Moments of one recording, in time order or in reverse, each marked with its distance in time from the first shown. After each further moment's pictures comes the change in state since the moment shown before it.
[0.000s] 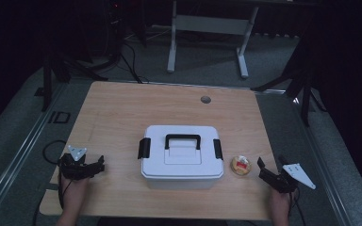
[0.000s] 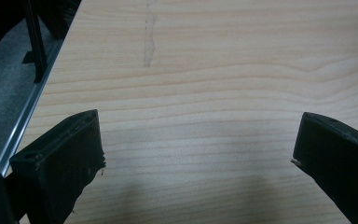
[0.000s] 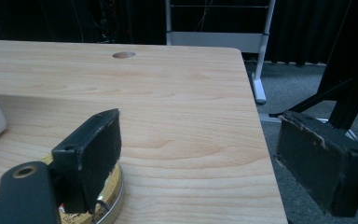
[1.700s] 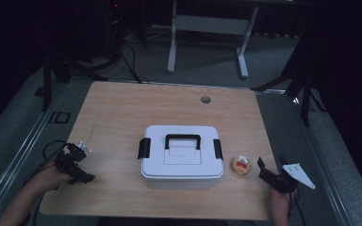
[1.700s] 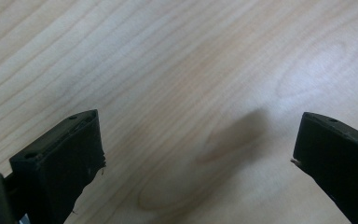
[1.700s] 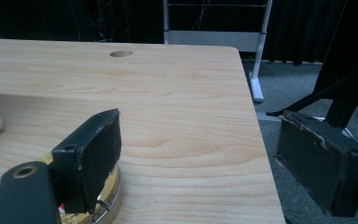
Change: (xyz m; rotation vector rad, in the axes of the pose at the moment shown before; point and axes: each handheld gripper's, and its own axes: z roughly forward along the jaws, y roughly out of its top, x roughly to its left) left arm 0.030 0.043 -0.006 0.603 -0.394 0.502; right arm 0.001 0.000 0.000 0.006 -0.010 -0.001
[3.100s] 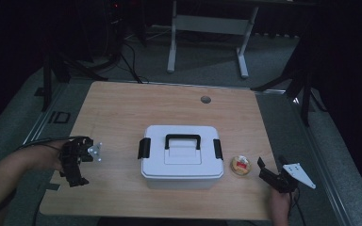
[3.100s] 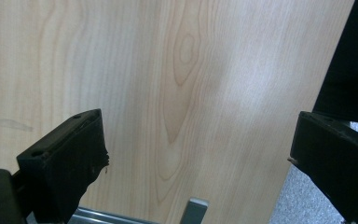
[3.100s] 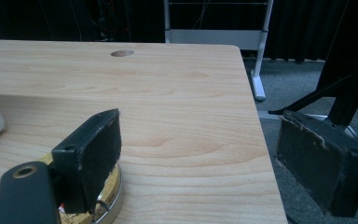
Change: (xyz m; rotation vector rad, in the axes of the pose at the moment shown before) left arm -0.042 0.046 -0.078 0.156 -0.057 0.718; right arm -0.001 0.000 0.000 0.004 0.006 0.009
